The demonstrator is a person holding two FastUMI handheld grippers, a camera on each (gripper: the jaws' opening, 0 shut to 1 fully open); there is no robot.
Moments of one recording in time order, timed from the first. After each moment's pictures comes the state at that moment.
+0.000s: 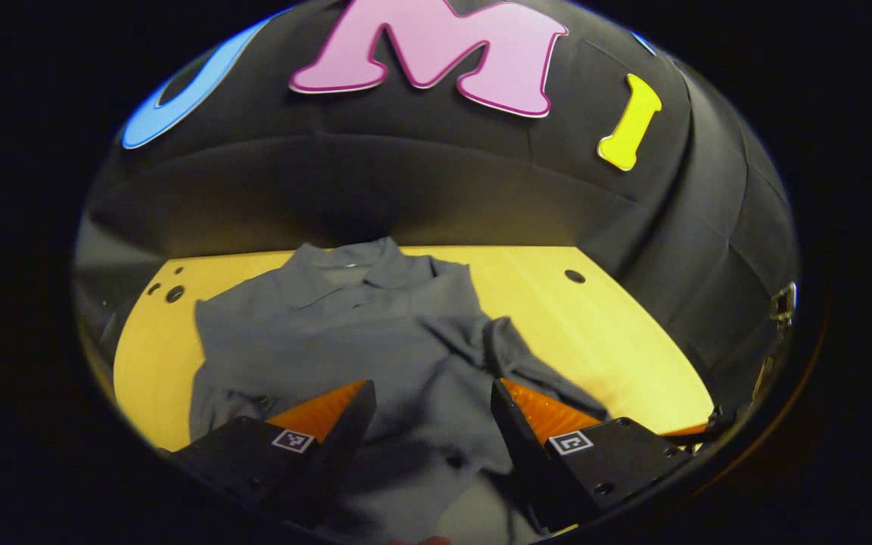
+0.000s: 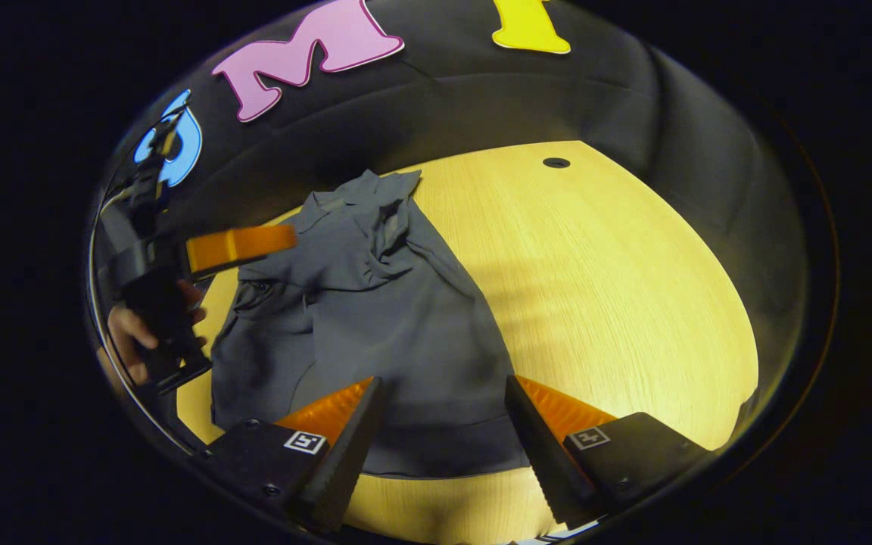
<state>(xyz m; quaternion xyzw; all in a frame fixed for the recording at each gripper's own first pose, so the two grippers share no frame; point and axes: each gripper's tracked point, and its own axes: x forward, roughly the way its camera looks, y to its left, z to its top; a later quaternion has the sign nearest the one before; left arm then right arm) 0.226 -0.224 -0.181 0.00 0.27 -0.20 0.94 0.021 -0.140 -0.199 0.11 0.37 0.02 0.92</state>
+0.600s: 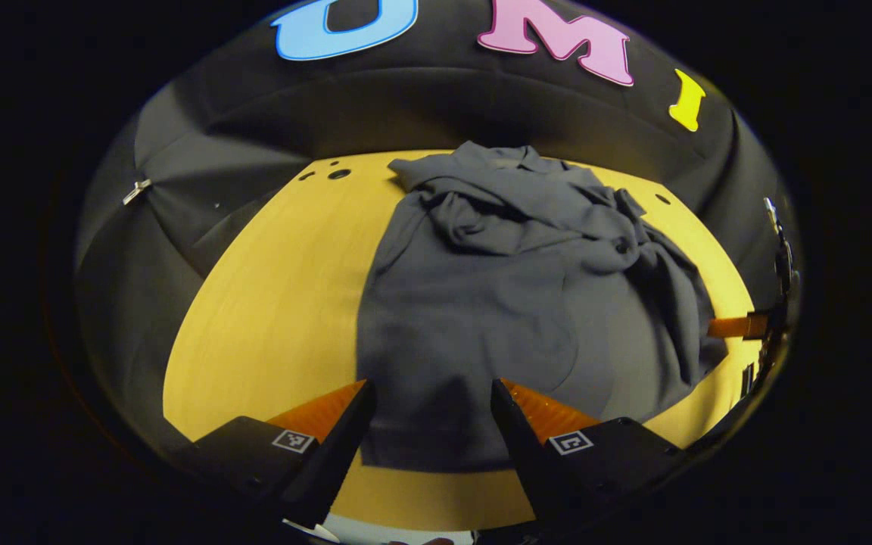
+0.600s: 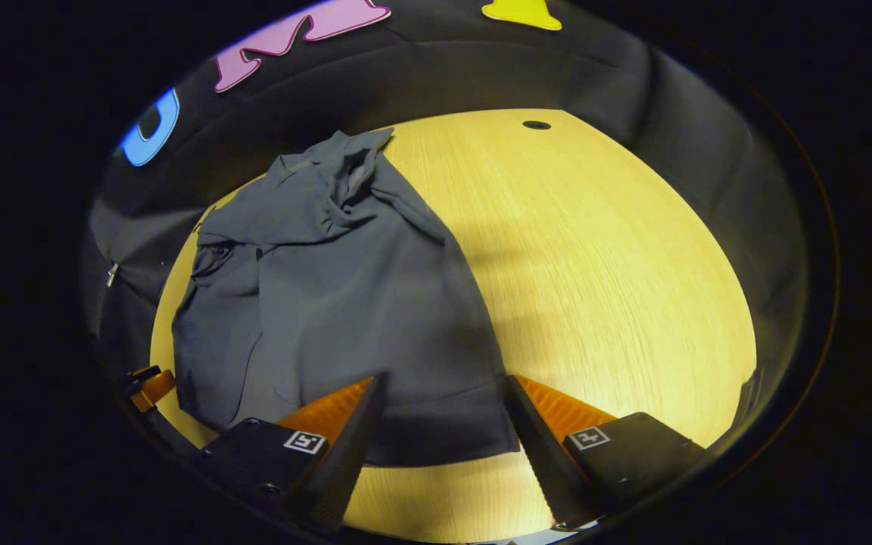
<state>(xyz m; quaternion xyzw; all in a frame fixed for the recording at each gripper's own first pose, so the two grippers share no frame) 0.059 -0.007 -0.284 0.02 0.38 -0.04 0.93 0.001 -0.146 -0.251 0.09 0.44 -0.02 0.89</state>
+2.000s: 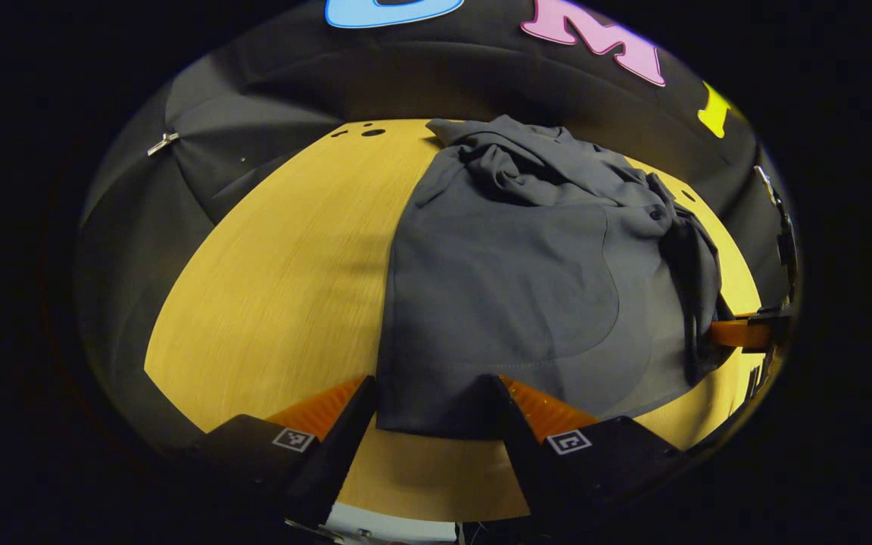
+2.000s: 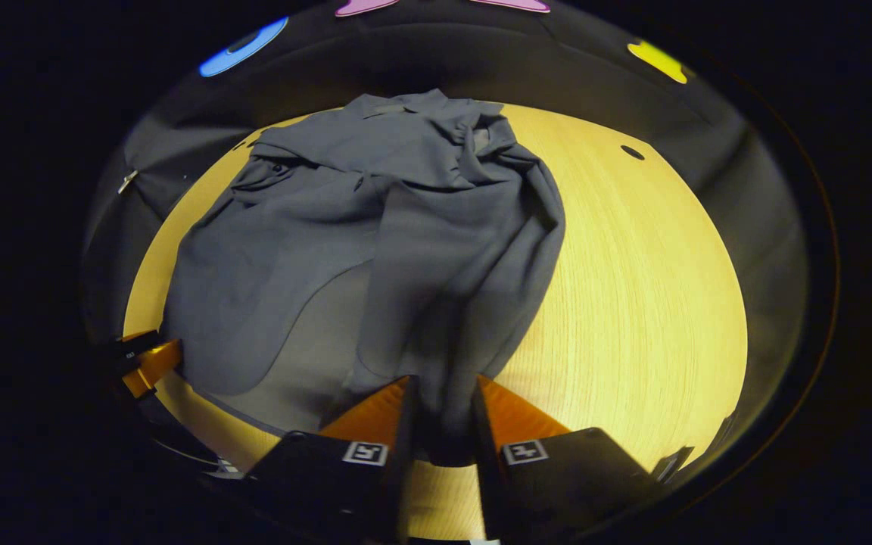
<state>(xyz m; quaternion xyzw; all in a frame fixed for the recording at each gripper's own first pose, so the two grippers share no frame) 0.041 0.003 -0.333 -0.03 0.41 -0.01 0.91 -0.004 -0.054 -0.260 -0.03 0.46 0.04 0.89</state>
